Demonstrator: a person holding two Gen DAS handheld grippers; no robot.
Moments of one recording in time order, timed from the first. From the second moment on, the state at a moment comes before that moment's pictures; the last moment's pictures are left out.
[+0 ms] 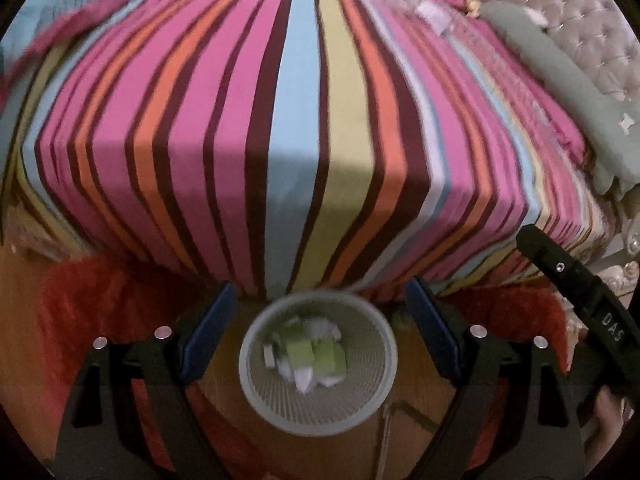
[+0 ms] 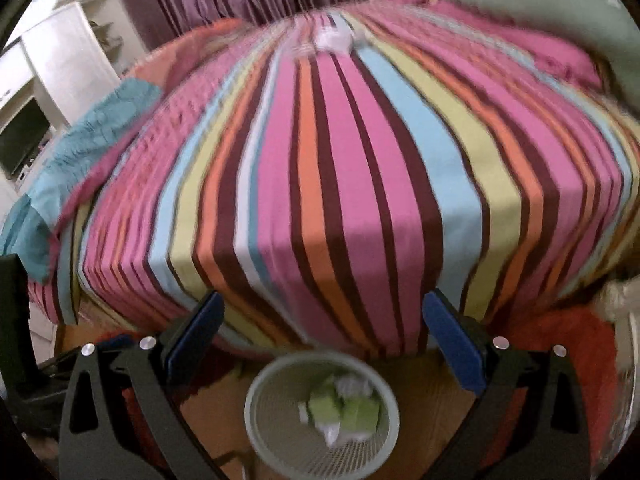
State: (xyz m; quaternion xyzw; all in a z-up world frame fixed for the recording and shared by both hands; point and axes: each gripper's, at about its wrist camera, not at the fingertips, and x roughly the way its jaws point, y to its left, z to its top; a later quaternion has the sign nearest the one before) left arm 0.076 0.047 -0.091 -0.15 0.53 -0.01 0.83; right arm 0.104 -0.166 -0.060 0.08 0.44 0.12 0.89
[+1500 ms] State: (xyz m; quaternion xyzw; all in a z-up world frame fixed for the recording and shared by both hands) left arm 0.316 0.028 -0.047 -0.10 0.46 -0.02 0.88; right arm 0.281 -0.205 -0.018 0.08 0.37 0.08 0.92
